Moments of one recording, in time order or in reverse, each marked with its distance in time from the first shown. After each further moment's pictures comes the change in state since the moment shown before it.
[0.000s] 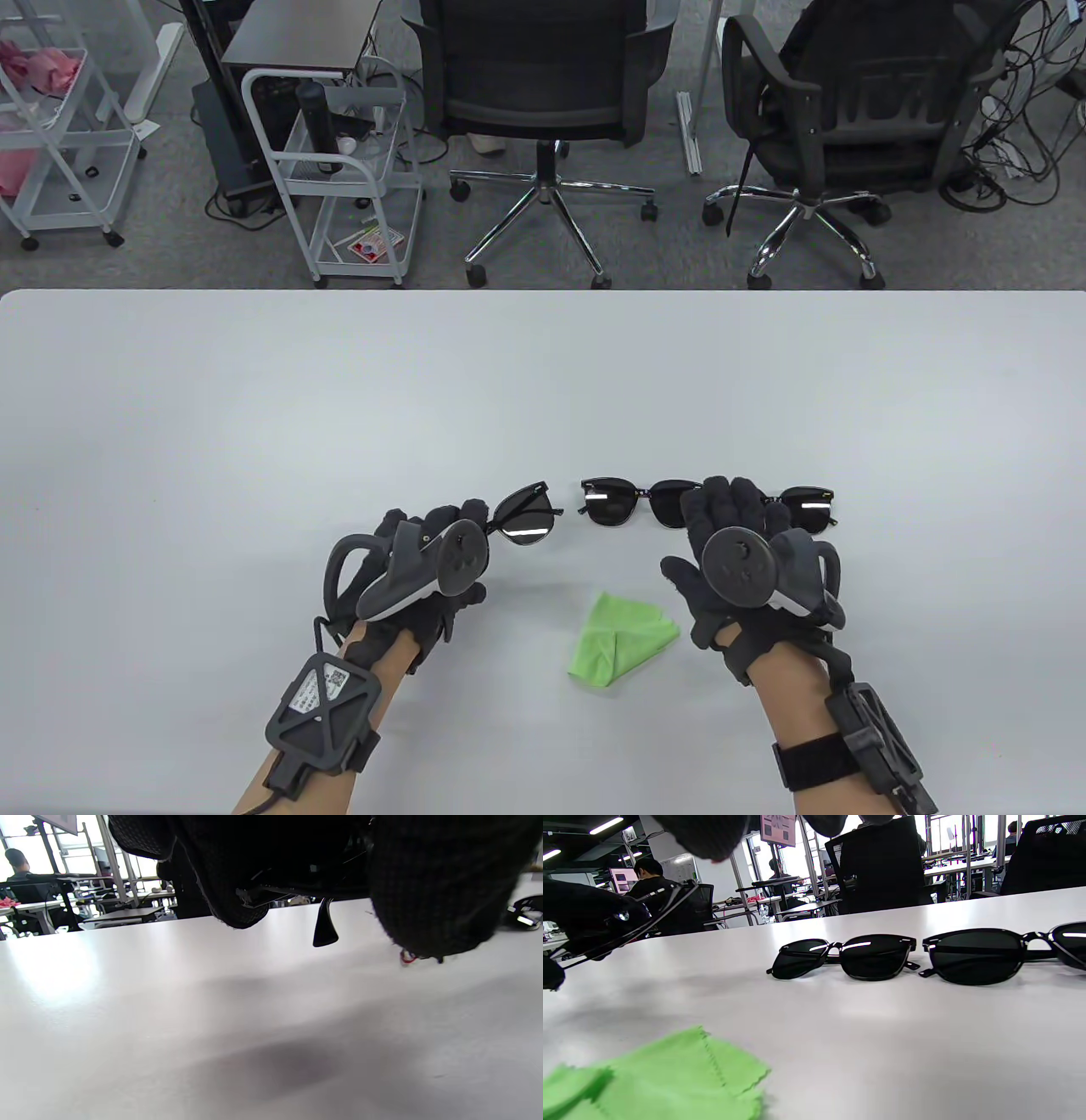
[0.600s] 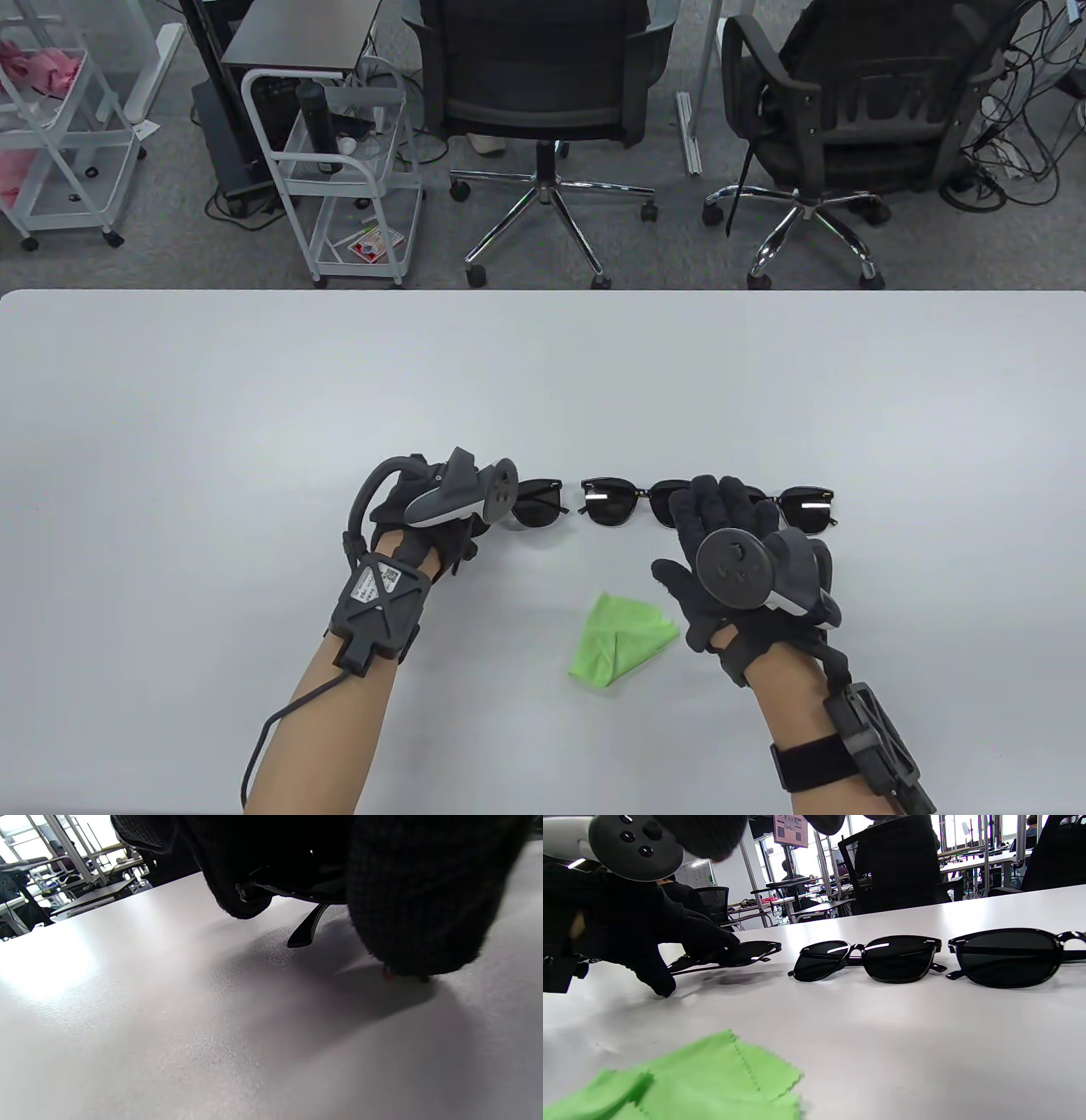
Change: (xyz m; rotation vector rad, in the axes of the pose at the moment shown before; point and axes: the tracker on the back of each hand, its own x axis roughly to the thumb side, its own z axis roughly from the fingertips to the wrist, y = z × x) left_hand 0.009 -0.013 -0.086 -0.167 -0.076 -0.164; right_hand 0.008 -0.001 -0.001 0.000 -0.046 -0.033
